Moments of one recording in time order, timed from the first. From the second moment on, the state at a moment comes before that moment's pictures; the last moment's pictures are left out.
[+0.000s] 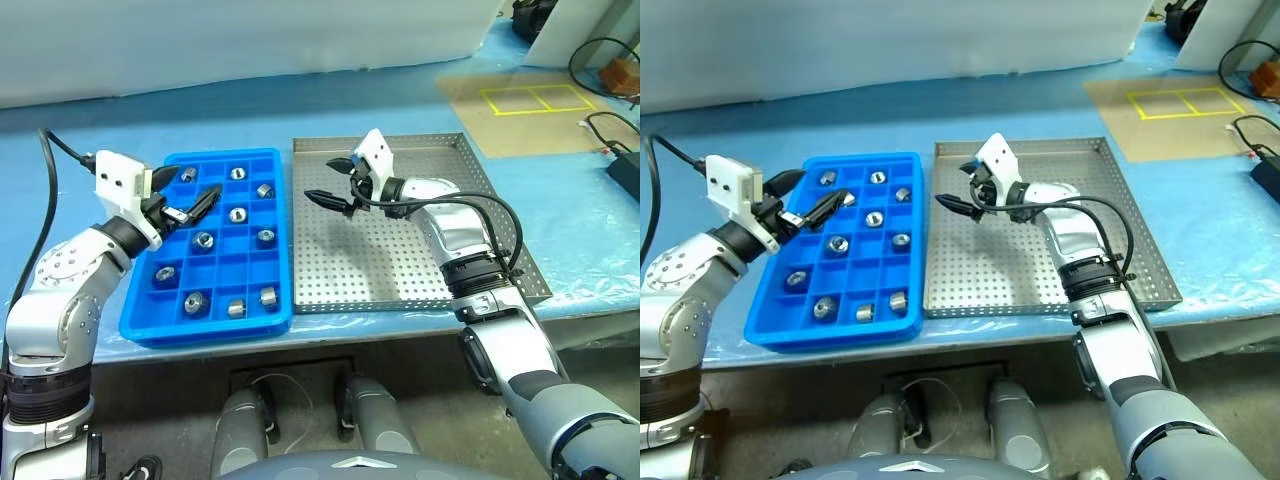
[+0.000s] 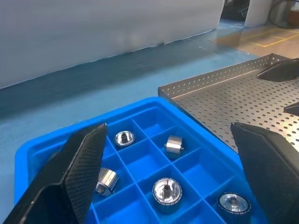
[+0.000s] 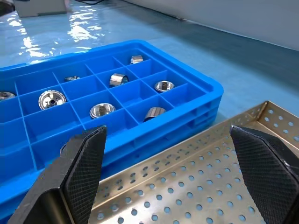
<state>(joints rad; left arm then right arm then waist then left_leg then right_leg) -0.24 0.58 0.31 -0.38 -0.54 0.60 -0.47 -0.86 -0.28 0.13 0.42 0.16 0.31 0.87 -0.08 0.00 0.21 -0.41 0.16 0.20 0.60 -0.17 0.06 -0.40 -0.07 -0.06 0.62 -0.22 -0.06</state>
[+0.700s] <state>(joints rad) -0.21 0.55 0.30 -0.44 -0.53 0.60 -0.43 -0.94 -0.23 0.12 0.53 0.16 0.26 0.85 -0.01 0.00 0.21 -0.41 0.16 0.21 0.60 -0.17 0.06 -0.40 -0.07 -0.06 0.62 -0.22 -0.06</state>
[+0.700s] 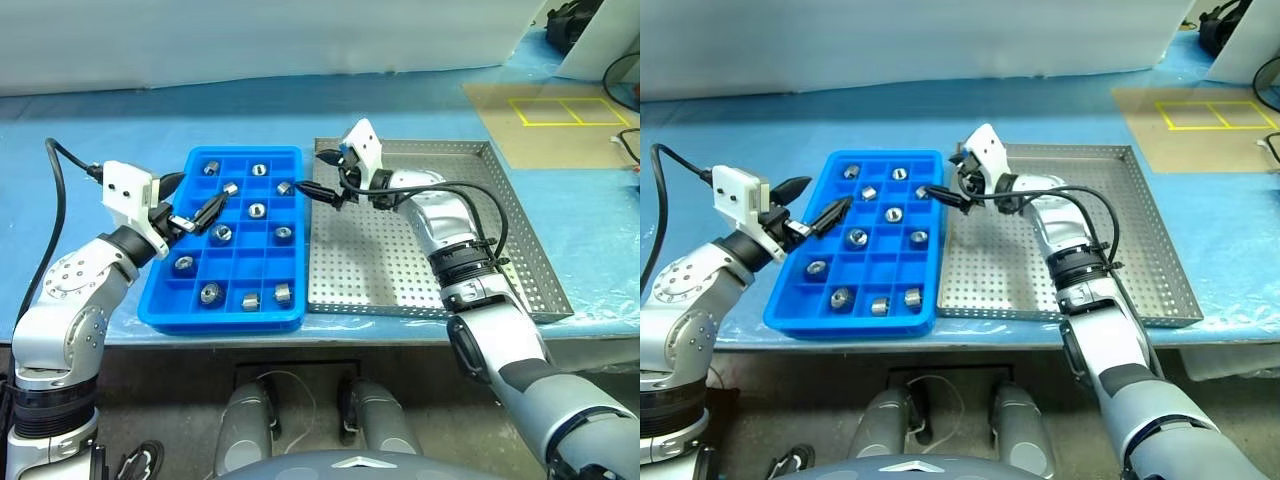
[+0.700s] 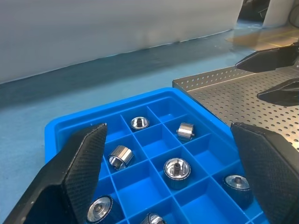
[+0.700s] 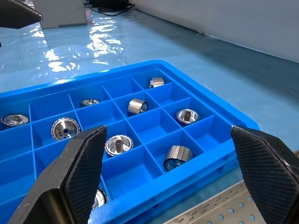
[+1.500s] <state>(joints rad) -0.23 0.54 0.29 -0.44 -0.55 0.60 -0.40 -0.96 -0.20 0.12 0.55 0.16 0.25 0.86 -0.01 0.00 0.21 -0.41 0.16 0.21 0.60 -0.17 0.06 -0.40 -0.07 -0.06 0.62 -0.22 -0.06</state>
